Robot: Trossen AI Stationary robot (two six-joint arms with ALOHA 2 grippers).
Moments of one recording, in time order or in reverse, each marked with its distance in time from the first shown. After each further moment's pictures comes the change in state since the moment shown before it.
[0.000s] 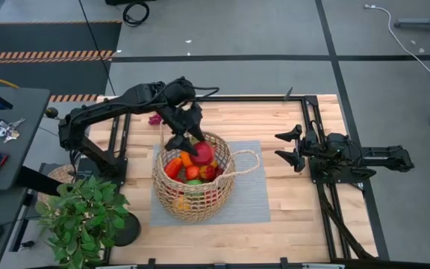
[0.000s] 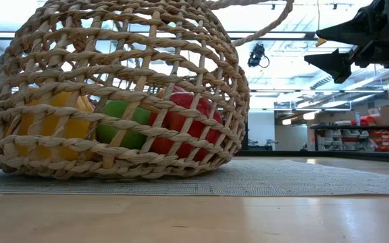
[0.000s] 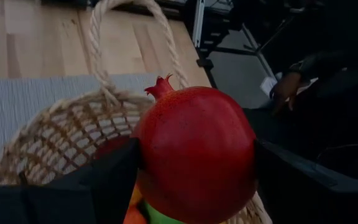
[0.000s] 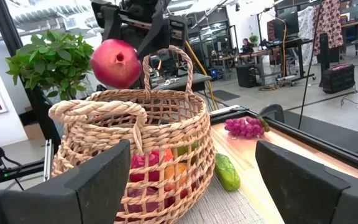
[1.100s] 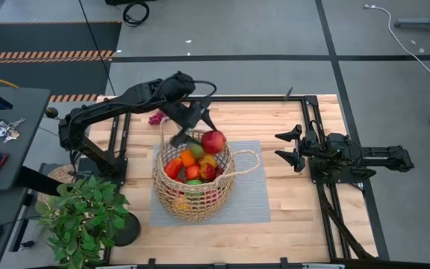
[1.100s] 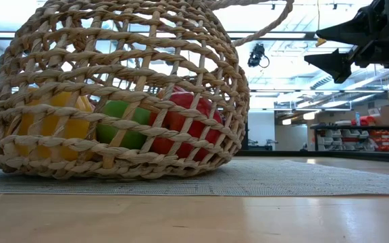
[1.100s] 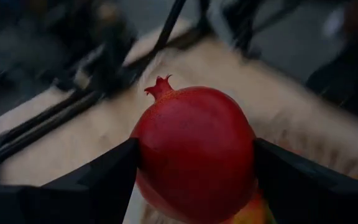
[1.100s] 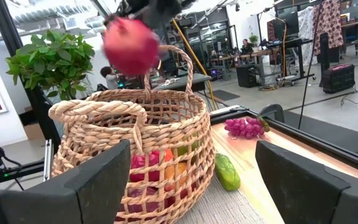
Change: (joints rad) left arm 0.002 0.001 0.000 0.186 -0.106 0.538; right arm 0.000 0.000 0.000 0.000 0.000 0.000
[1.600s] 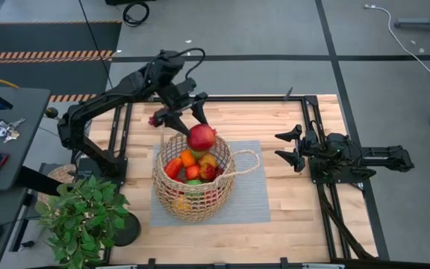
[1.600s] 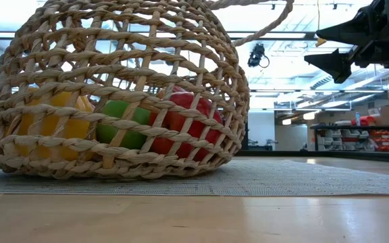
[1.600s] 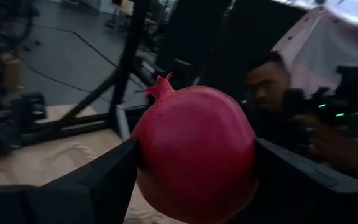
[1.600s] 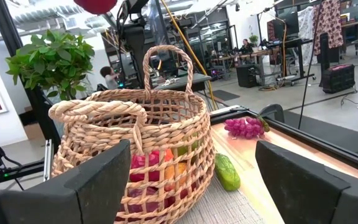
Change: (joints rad) left arm 0.146 0.001 0.032 0.267 0.668 -0.658; right arm 0.000 0.000 0.000 0.000 0.000 0.000
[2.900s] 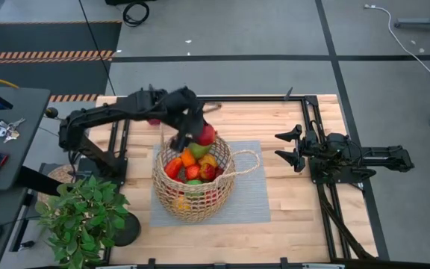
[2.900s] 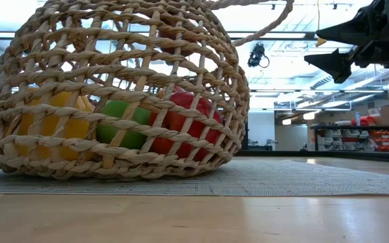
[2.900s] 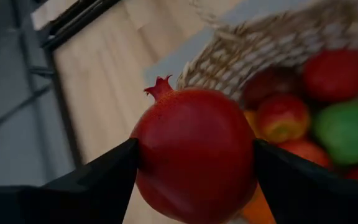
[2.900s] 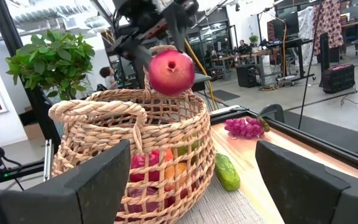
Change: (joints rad) left arm -0.254 0.000 -0.001 -0.477 -1.212 0.650; right arm 0.000 0.000 0.000 0.000 0.000 0.000
